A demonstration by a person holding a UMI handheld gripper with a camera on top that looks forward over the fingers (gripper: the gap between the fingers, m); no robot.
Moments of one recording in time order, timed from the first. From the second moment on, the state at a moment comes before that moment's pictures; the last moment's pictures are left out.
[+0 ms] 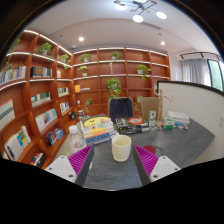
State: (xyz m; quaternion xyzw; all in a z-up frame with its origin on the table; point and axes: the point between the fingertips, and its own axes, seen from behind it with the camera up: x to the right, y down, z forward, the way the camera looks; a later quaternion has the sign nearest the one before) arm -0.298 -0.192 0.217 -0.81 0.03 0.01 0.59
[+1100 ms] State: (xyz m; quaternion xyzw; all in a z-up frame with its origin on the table) arm -0.453 -0.057 0.112 -0.77 -0.05 0.06 0.64
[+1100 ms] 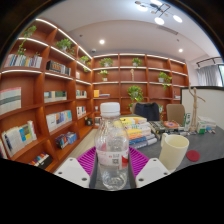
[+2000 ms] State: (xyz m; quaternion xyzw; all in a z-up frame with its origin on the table) arm -0.386 -0.029 0.197 -0.51 0.42 0.58 0.47
